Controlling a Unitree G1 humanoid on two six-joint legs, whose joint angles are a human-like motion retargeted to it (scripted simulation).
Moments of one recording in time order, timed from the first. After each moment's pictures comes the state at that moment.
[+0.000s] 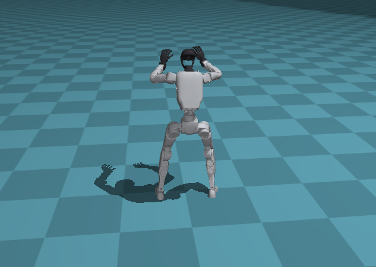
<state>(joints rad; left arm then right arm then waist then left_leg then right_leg) -1.49 1.04 -0.63 0.25 0.32 -0.09 0.83 -1.73 -1.14 0.87 0.29 -0.48 -0.02 -0.83 0.07 0.02 0.52 -0.43 0.20 -0.05 0.88 -0.40 -0.23 -0.44 -0.29 -0.09 0.93 -0.34 0.08</state>
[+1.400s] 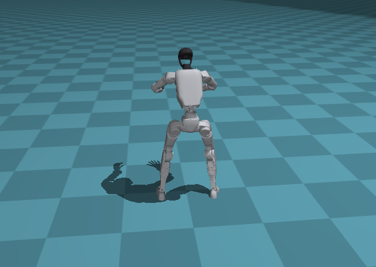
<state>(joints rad) -1.19 0.80 -0.77 0.60 0.01 -0.19 0.67 -1.21 -0.76 0.89 0.55 -0.07 -0.11 -0.74 0.10 -0.03 0.52 -0.42 0.18 -0.03 0.71 -0.32 -0.19 -0.44 -0.28 -0.10 0.76 -0.26 0.06</state>
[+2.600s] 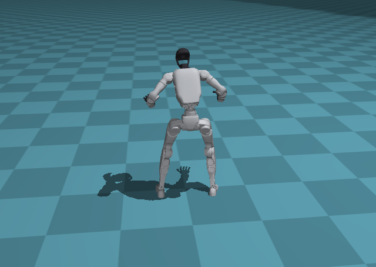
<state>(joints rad) 0.04 0.77 0.07 0.04 0.44 -0.34 0.87 -0.03 -0.74 -0.08 0.14 -0.54 -0.15 -0.85 0.10 -0.08 0.52 -0.54 0.22 -0.03 0.77 -0.35 -0.23 -0.55 -0.26 -0.10 0.81 -0.28 0.09</state>
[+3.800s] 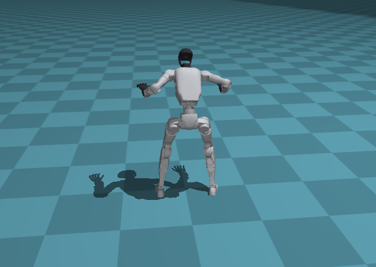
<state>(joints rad) 0.31 0.68 0.47 -0.26 0.59 -0.16 0.81 0.47 -1.00 -0.56 -0.29 -0.41 -0.21 -0.96 0.13 0.04 0.52 -0.61 0.21 -0.03 0.77 -0.35 -0.20 -0.61 -0.26 -0.10 0.77 -0.24 0.10</state>
